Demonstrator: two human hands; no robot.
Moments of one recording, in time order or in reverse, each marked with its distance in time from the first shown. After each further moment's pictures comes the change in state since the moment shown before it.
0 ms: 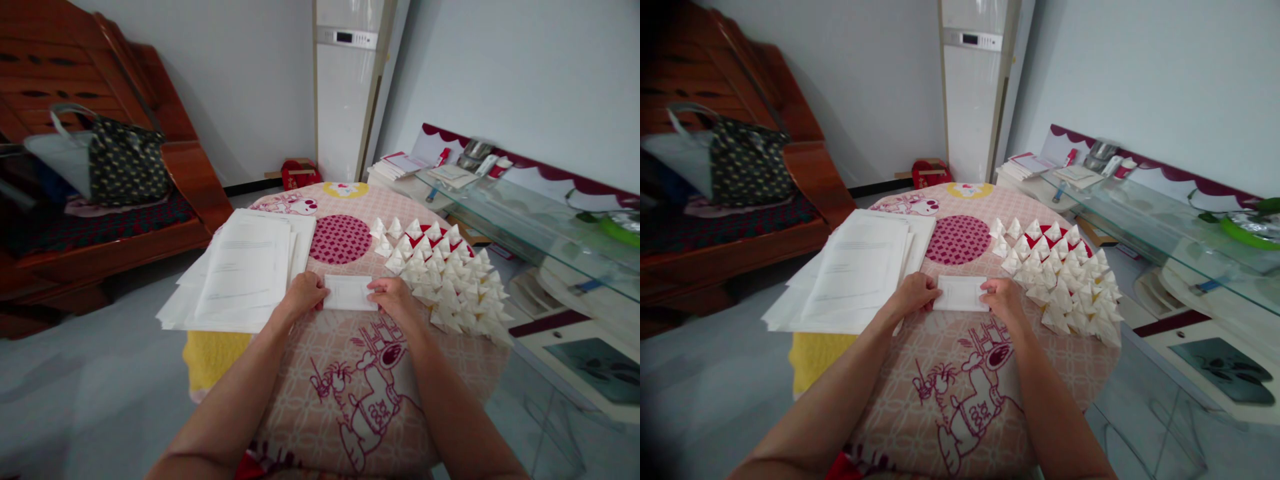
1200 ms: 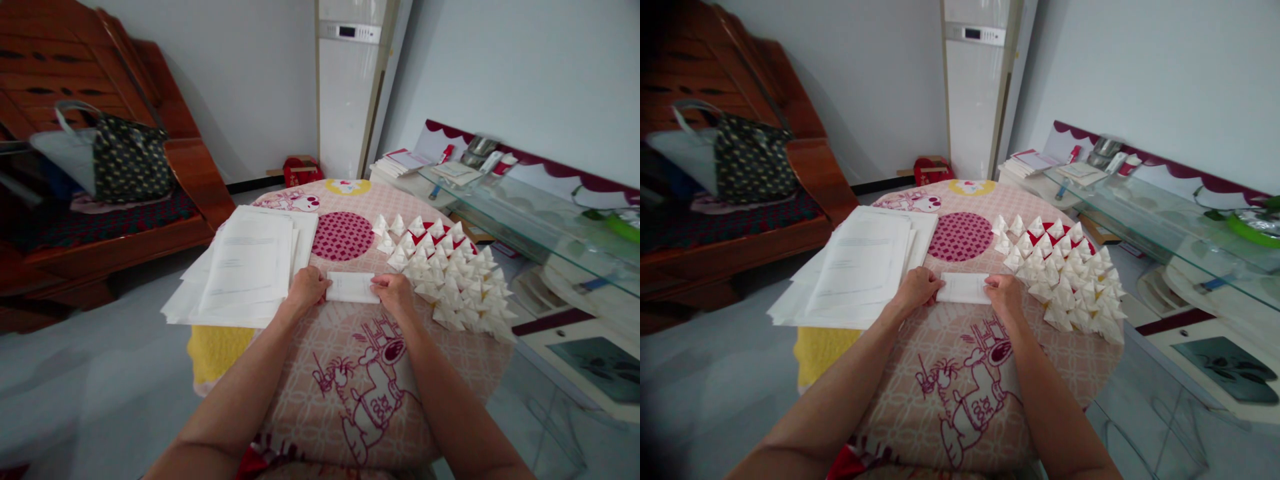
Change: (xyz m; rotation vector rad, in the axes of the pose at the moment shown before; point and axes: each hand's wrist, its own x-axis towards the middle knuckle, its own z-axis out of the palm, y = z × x) left_hand 0.004 0.004 0.004 0.143 0.086 -0.072; right_hand 0.004 -0.002 0.007 -0.308 0.180 -0.043
